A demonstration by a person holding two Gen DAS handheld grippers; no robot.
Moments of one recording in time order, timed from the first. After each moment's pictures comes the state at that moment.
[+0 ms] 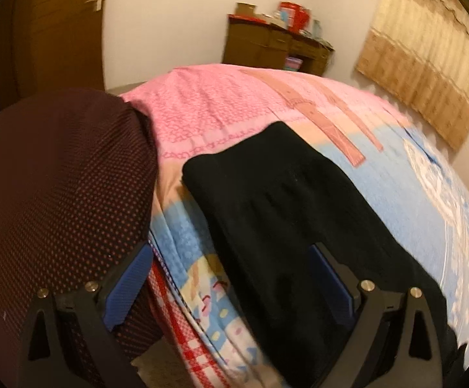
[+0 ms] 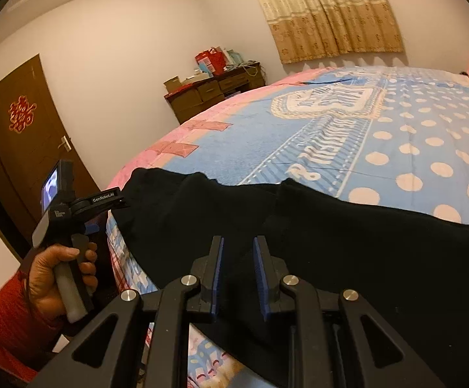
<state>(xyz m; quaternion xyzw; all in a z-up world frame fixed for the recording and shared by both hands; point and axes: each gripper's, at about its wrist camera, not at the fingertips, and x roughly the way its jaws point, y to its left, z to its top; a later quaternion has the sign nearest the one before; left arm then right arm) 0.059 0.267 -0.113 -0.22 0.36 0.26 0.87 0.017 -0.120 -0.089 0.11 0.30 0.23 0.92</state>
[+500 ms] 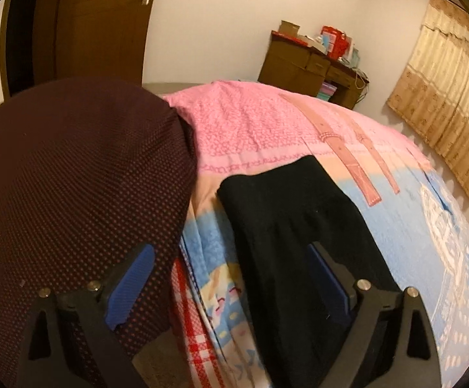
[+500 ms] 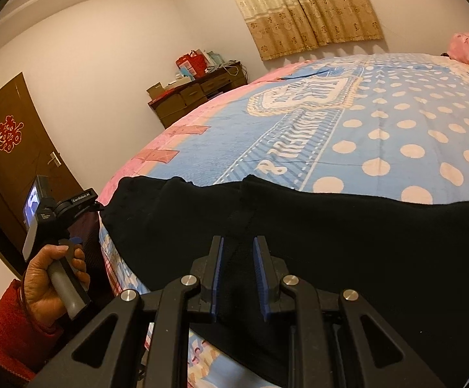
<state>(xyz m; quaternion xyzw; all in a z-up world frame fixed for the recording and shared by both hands) 0.043 0.277 -0.101 -0.28 0.31 0.32 0.85 0.013 -0.147 -0.091 0.14 0.31 0.20 0.92</state>
